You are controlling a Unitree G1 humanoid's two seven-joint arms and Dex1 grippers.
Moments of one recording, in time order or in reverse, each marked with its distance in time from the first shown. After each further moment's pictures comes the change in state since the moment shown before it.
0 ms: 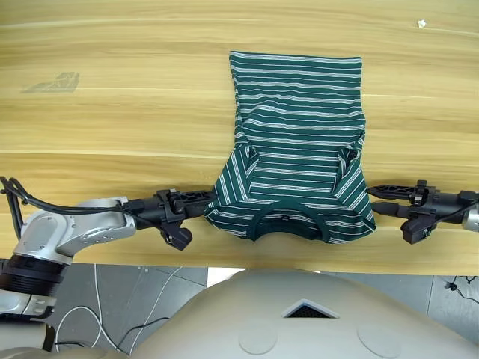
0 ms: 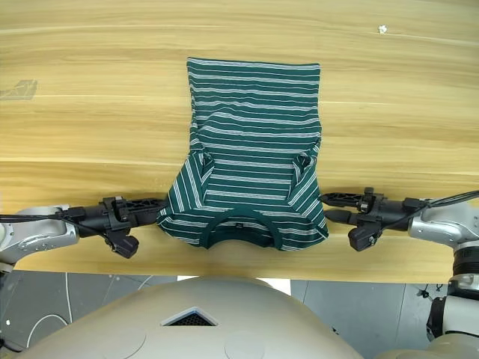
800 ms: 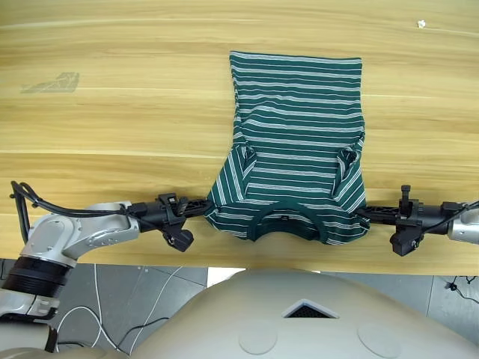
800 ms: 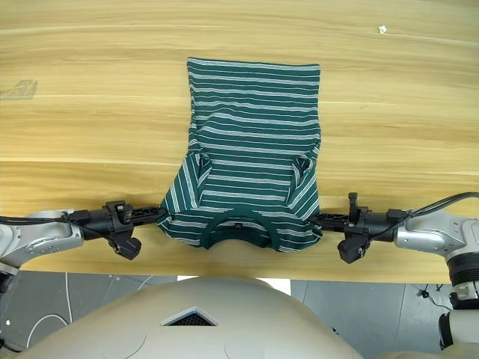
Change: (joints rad) left arm 0.009 0.017 -0.022 0.040 0.025 0.031 0.017; right arm 0.051 -0.082 0.262 -0.066 0.143 0.144 -0.085
